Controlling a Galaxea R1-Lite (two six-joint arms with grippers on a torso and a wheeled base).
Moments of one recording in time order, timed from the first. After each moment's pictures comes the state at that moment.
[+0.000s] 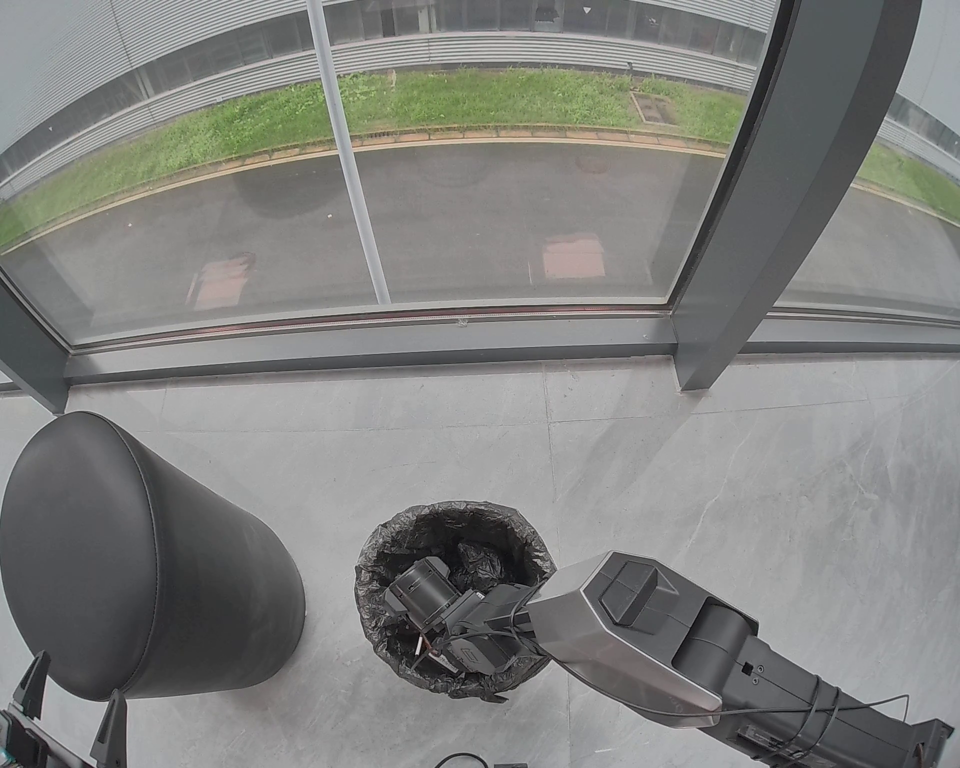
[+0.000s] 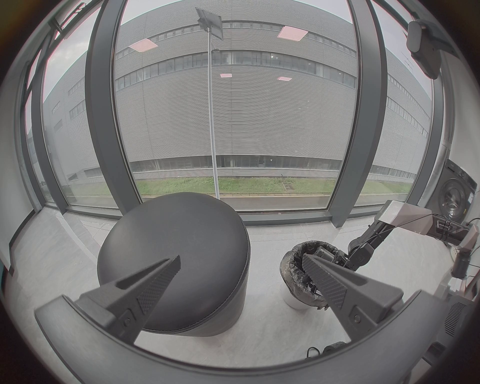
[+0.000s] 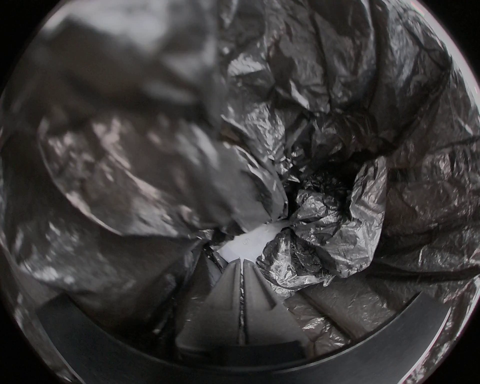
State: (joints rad) left arm 0.00 0.02 -0.02 0.01 -0.01 -0.01; right arm 0.88 2.89 -2.00 0.16 -0.43 -0.18
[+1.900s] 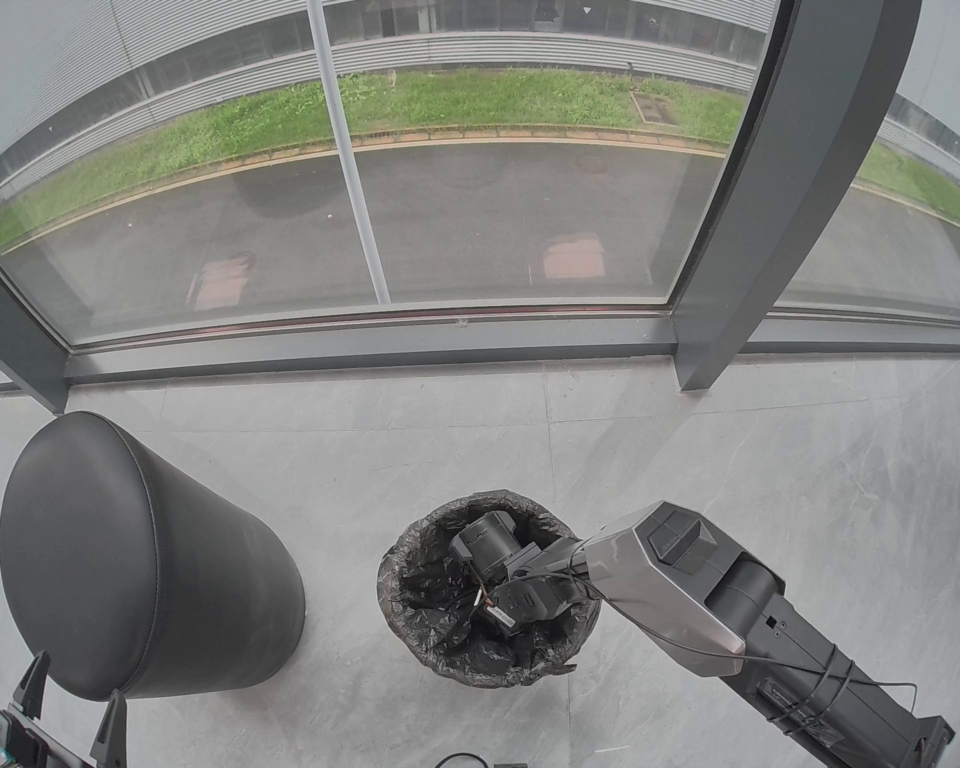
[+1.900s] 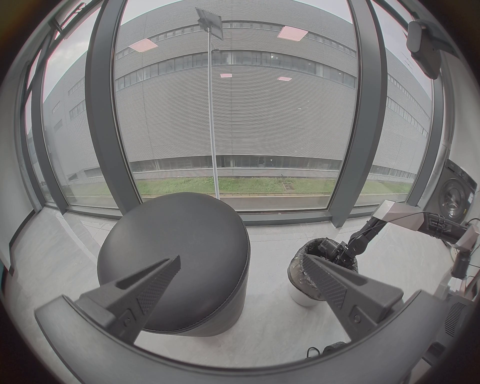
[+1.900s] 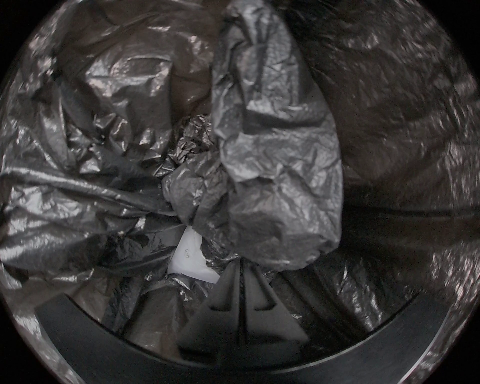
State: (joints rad) left arm 0.00 0.02 -0.02 0.01 -0.01 -0.01; right arm 0.71 2.90 -2.00 0.14 -0.48 -0.26
